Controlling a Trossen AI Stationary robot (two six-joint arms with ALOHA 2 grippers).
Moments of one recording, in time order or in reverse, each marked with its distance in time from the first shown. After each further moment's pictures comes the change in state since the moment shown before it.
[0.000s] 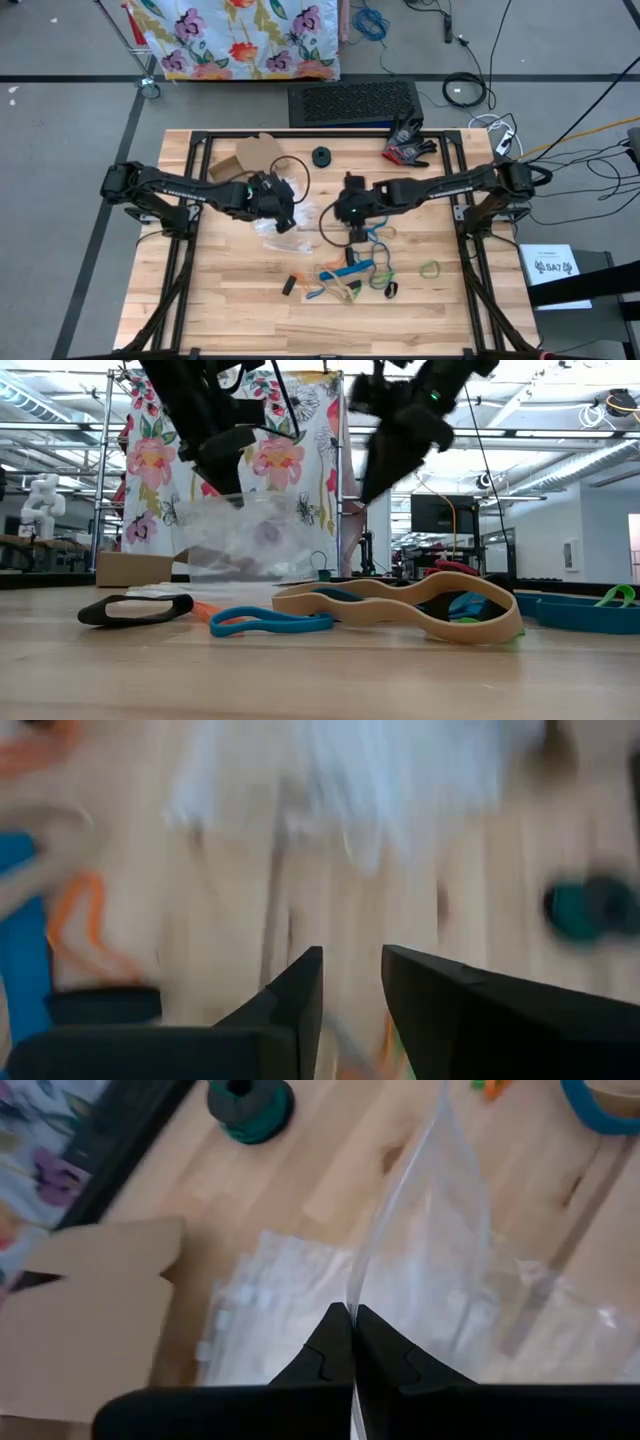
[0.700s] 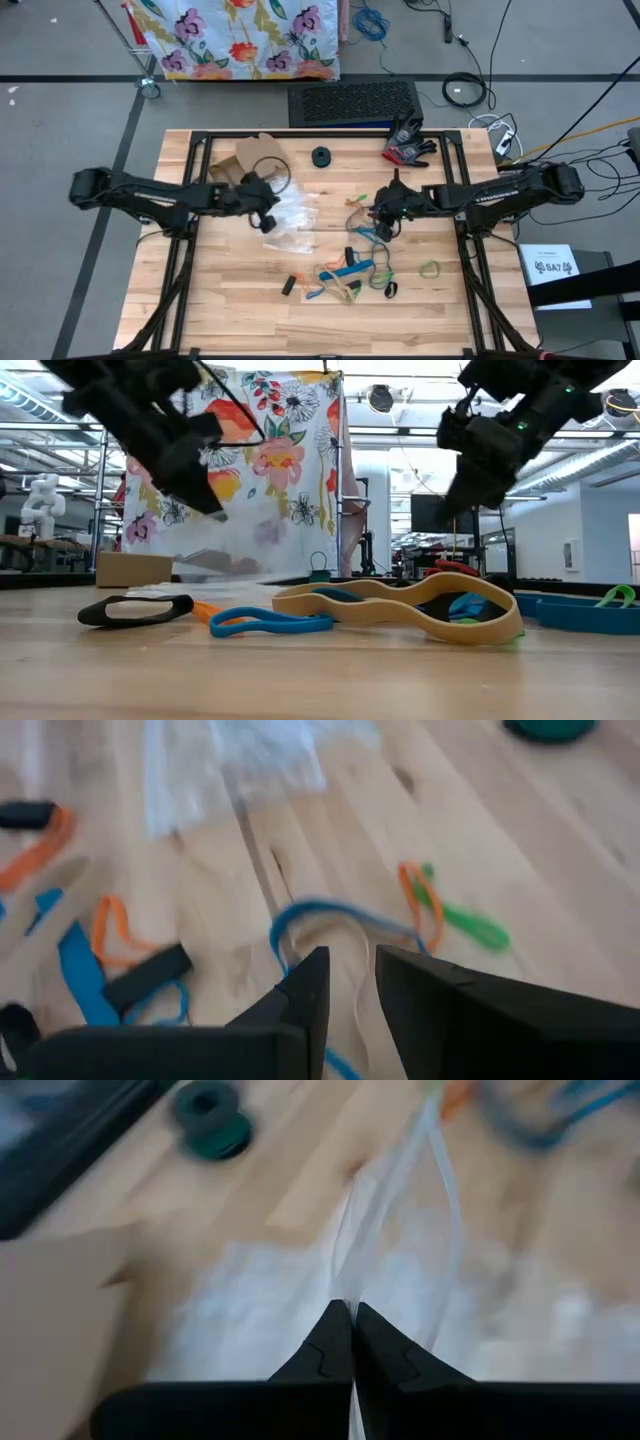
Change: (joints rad) left arm 0.103 -0.343 -0.484 0.559 0.245 0.195; right arm -0.027 -0.433 -0.576 0.372 -0.017 0.458
